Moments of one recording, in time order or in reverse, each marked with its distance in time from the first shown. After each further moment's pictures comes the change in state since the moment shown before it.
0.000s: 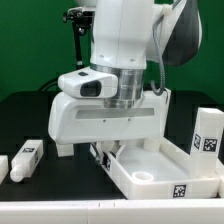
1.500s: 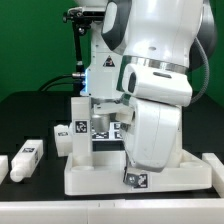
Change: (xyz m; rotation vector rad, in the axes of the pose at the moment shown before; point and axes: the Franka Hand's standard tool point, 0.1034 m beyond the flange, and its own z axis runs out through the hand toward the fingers) arm 0.098 0.020 -0.016 -0.168 -0.007 -1.053
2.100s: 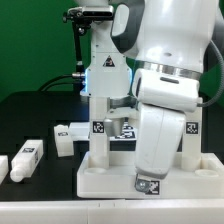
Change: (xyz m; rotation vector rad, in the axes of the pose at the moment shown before) arm 0.020 0.006 0.005 0.013 -0.011 0.142
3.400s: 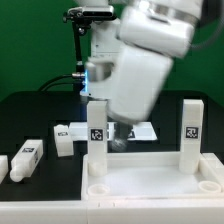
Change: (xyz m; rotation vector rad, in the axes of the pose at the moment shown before) arm -0.051 0.023 -0.066 0.088 -0.077 0.106
